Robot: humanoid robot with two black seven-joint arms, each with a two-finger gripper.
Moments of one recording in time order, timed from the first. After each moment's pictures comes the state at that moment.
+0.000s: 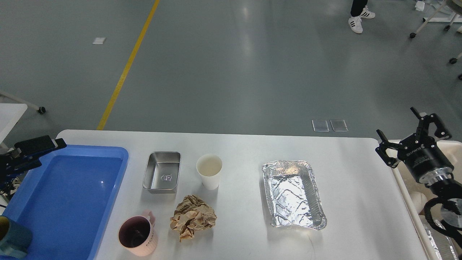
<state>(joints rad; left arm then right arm) -0.21 1.37 -0.83 -1.70 0.80 -0.23 0.01 0.19 -0.58 1.20 1.15 0.00 0.33 0.21</state>
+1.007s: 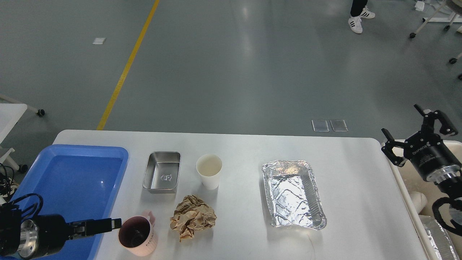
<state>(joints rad) -0.17 1.06 -0.64 -1.68 1.29 -0.37 -0.02 0.19 -0.62 1.20 1.16 -0.05 0.33 0.21</state>
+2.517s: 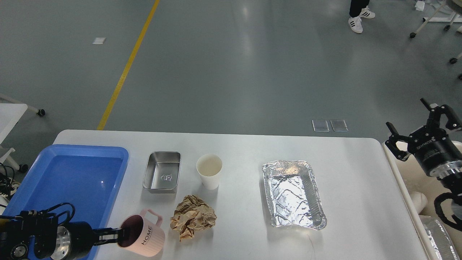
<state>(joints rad) -0.21 0.85 -0.61 -1.55 1.48 -0.39 0.04 0.20 -0.62 1.23 1.16 -0.05 0.33 0.22</state>
